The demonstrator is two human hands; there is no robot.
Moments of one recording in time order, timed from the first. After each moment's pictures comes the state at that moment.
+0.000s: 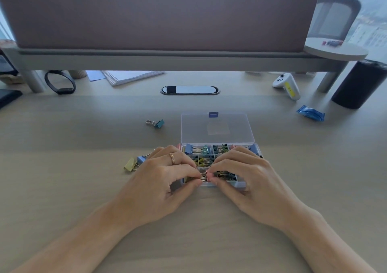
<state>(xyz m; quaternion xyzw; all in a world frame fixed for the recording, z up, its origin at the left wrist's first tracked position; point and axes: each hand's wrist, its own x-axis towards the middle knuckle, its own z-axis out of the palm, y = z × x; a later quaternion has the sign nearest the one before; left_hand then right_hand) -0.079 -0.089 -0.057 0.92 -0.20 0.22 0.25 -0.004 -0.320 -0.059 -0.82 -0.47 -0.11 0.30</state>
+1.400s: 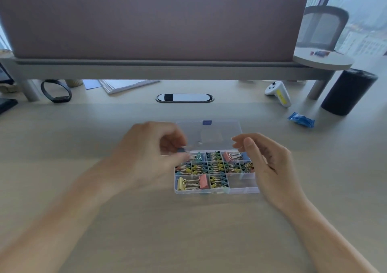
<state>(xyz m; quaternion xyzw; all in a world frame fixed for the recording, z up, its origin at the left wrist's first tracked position) -0.056 -0.086 0.015 0.94 -0.02 0.12 0.32 0.015 -0.336 -0.043 -0.80 -0.24 -0.14 0.52</state>
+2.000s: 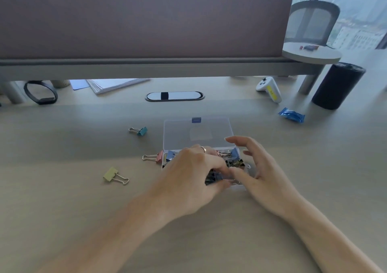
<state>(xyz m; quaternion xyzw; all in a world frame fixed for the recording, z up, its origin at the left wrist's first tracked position) -0.041 -0.167 -0.026 0.94 -0.16 0.09 0.28 0.021 -0.365 -0.062 -0.85 -0.28 -0.02 0.45</state>
